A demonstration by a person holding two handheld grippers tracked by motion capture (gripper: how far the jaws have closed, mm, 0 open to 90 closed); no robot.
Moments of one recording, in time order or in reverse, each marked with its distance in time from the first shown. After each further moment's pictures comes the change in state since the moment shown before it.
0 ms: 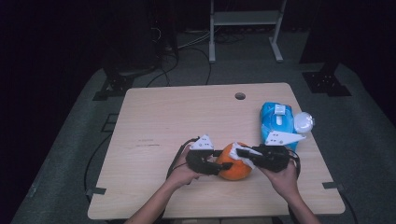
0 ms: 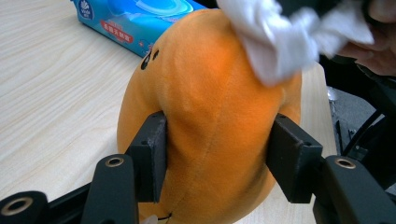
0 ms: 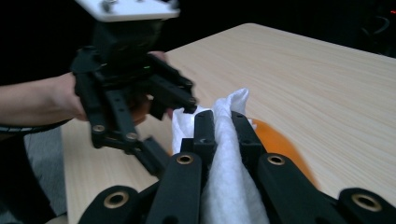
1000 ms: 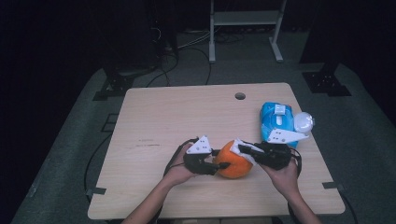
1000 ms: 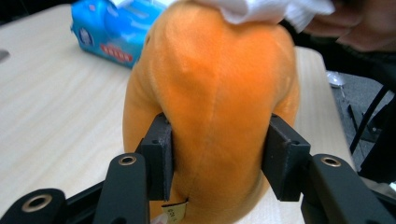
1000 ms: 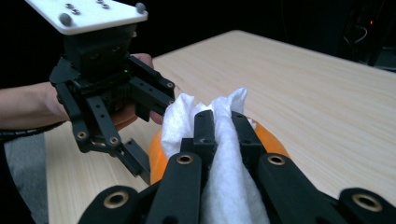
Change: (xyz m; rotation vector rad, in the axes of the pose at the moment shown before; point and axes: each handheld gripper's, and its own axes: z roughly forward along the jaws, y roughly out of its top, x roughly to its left) left arm 0.000 0.005 -0.013 -0.040 -0.005 0.155; right arm -0.009 0.001 -0.008 -0.051 -0.045 0.023
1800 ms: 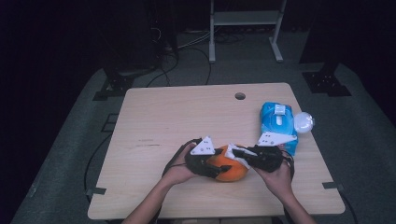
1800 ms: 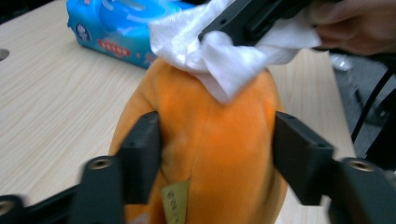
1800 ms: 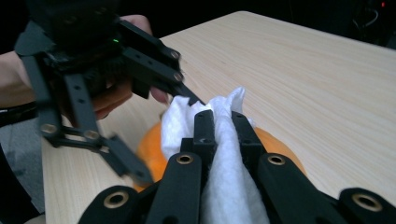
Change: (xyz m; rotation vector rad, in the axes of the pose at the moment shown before) left arm -0.003 0.001 0.005 0.037 -0.006 0.024; right arm 0.004 -0.009 0.021 0.083 -0.005 0.000
